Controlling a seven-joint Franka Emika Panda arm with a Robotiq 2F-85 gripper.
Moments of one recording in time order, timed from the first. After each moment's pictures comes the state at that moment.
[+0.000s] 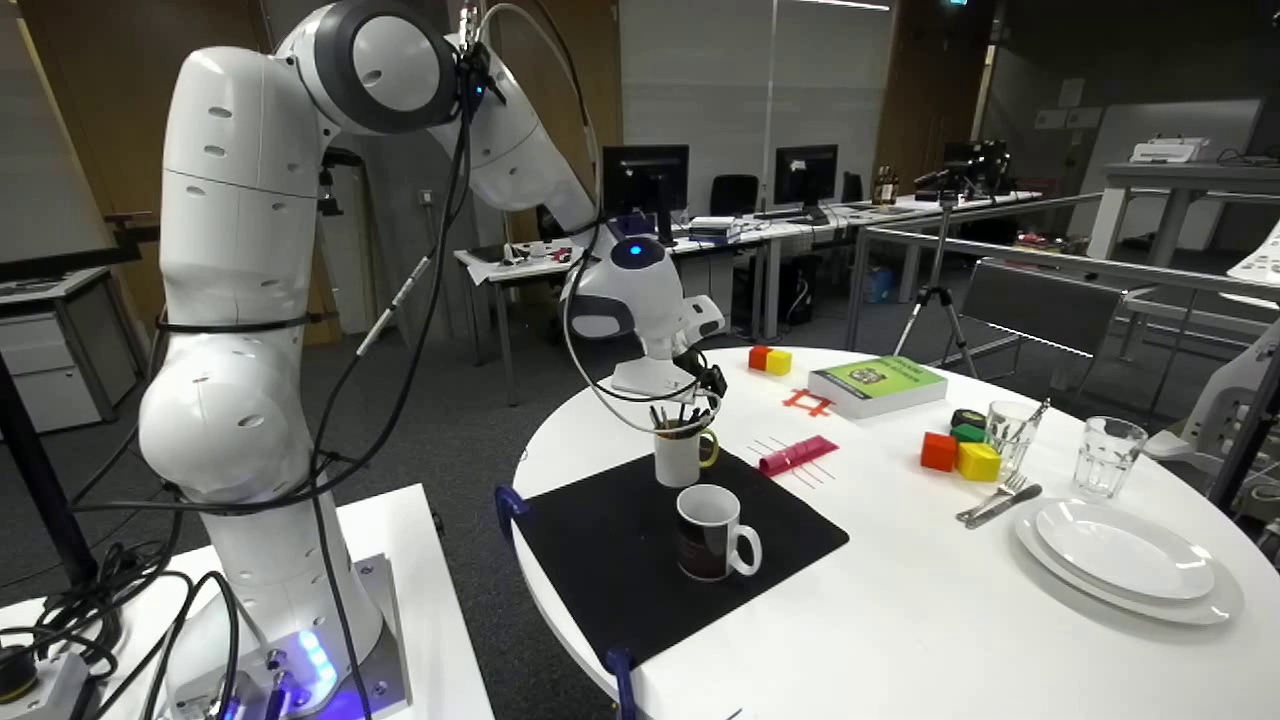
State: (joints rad) arm 0.03 0.30 0.20 -2.30 0.93 3.05 -1.26
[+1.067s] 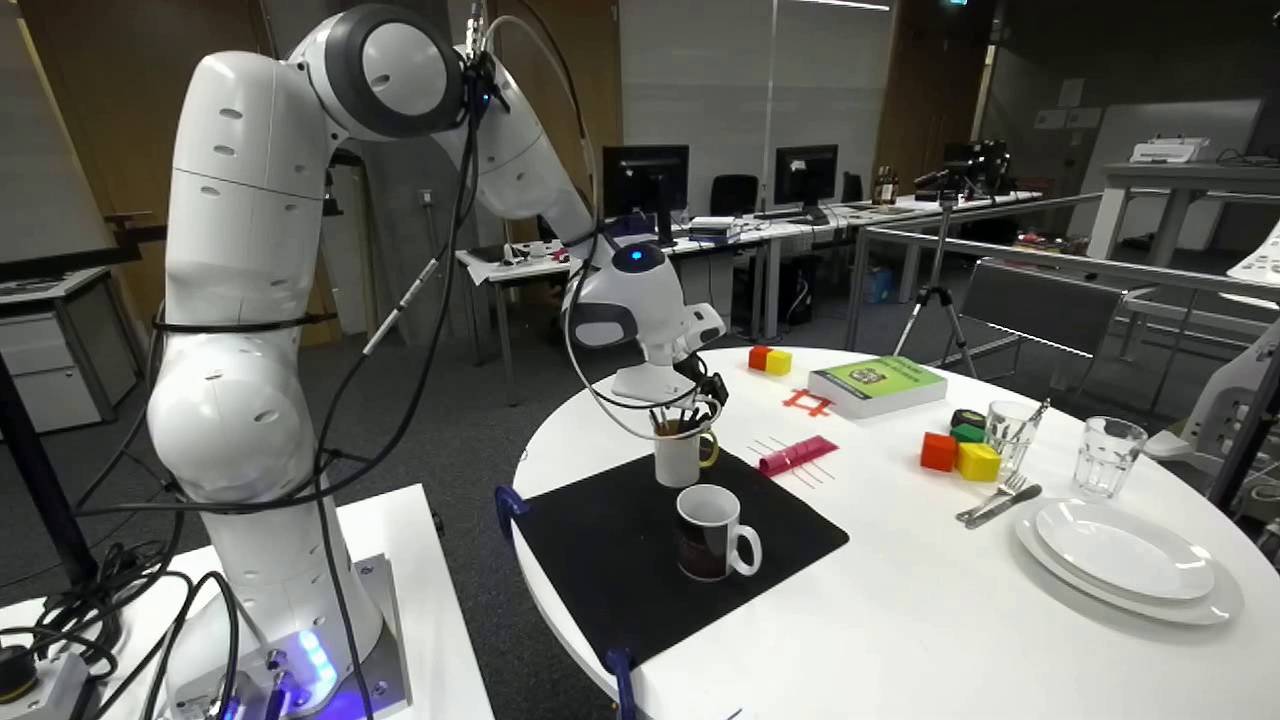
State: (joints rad) arm 0.12 0.32 0.11 -2.30 0.85 3.06 -1.16
